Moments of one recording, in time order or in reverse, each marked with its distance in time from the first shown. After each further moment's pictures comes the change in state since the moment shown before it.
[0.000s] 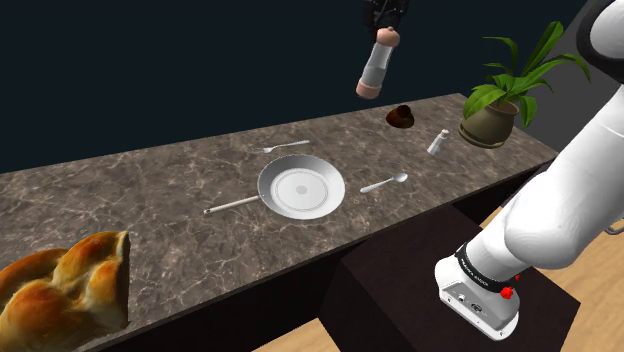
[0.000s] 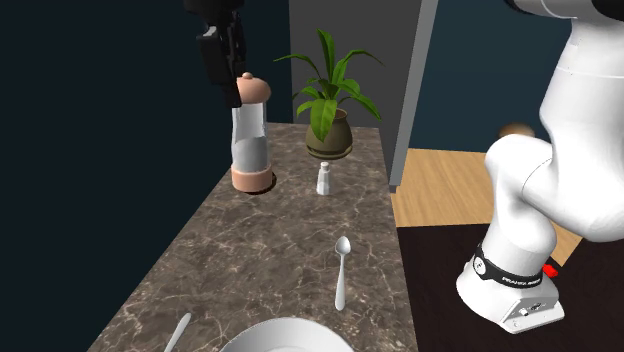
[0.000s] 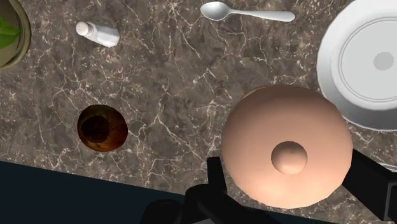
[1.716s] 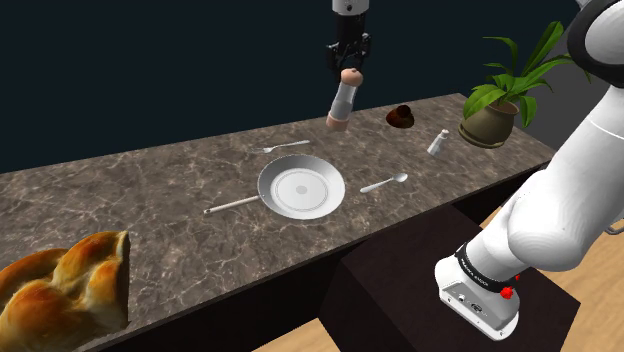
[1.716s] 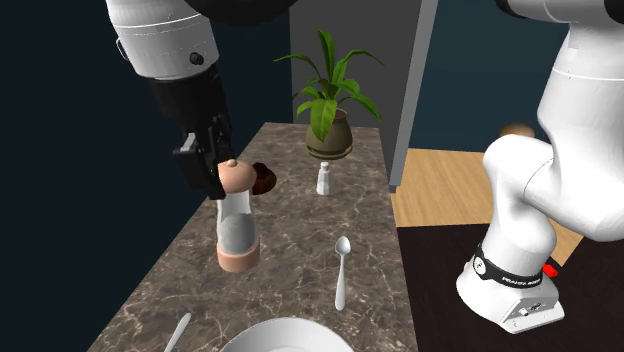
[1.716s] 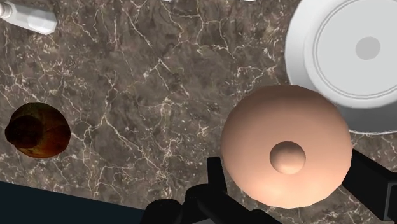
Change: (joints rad) arm 0.073 0.040 0.060 -0.215 0.013 0.232 0.169
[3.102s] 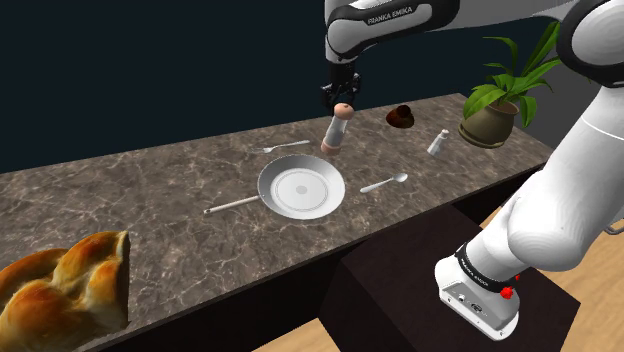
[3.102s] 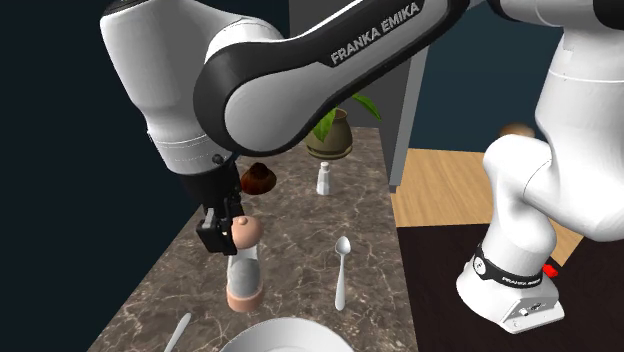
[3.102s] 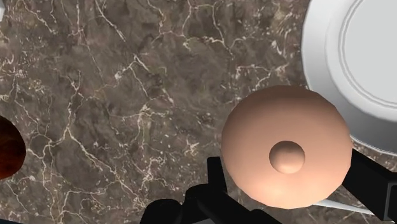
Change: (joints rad) arm -0.002 0.033 -0.001 -0.242 -0.005 0.273 0.035
